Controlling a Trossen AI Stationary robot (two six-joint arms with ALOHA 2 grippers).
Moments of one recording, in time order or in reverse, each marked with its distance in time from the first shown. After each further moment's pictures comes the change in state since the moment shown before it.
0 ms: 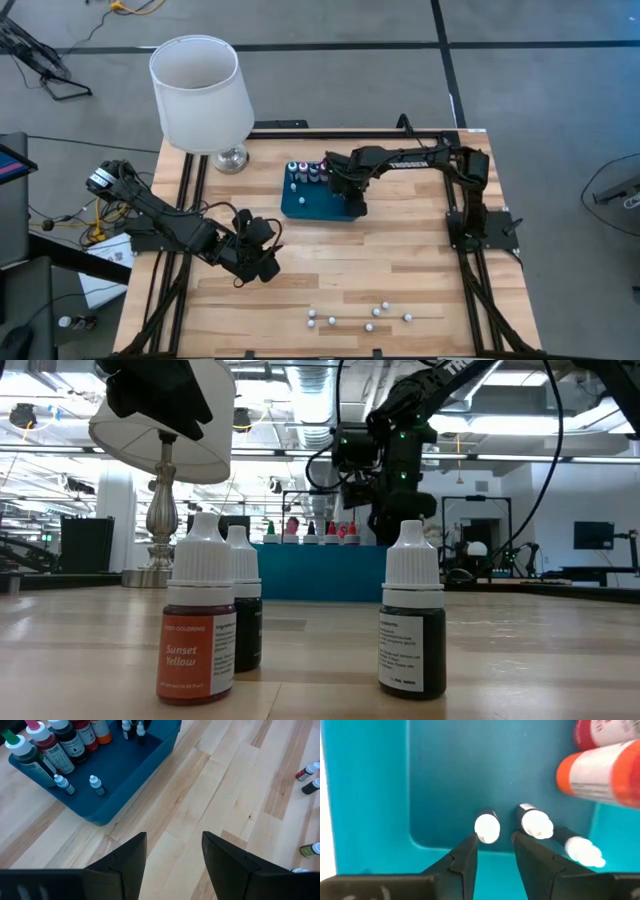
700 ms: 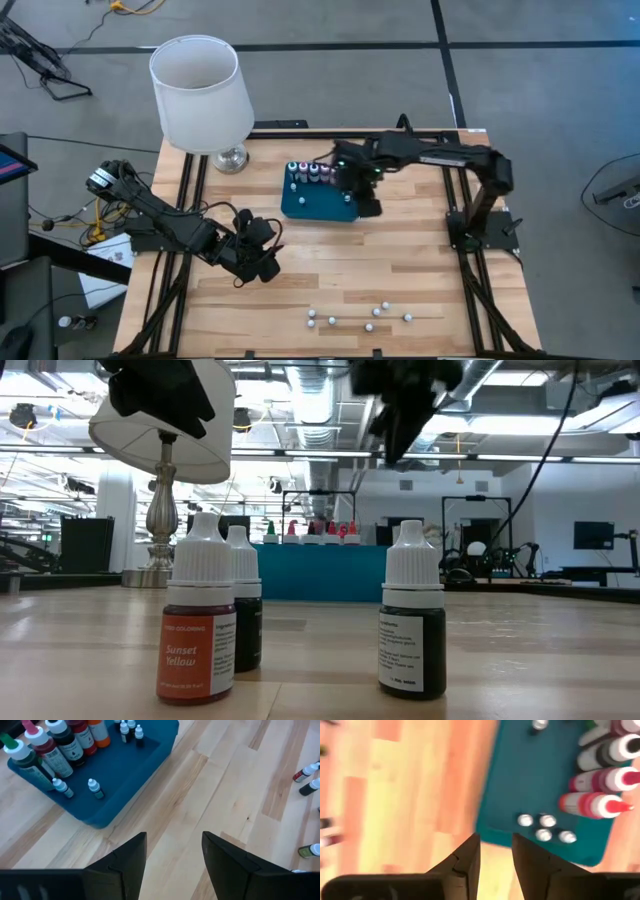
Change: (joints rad) left arm 0.000 0.000 0.000 0.014 -0.004 0.016; right arm 0.104 -0.170 0.316 -0.392 -0.084 -0.025
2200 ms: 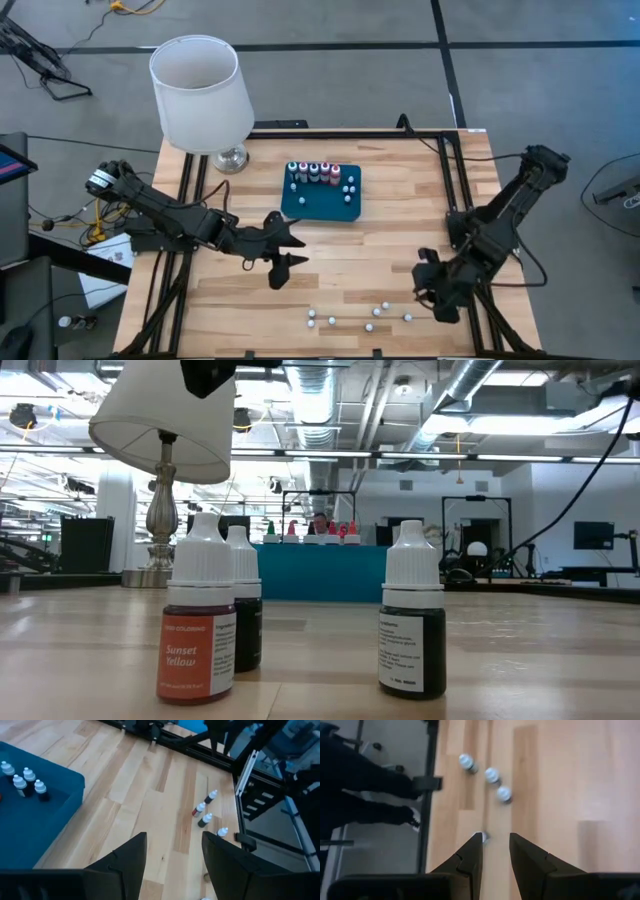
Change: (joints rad) left arm 0.112 0.000 0.000 0.482 0.304 0.308; right arm 1.038 -0.583 -0.823 0.556 0.271 1.178
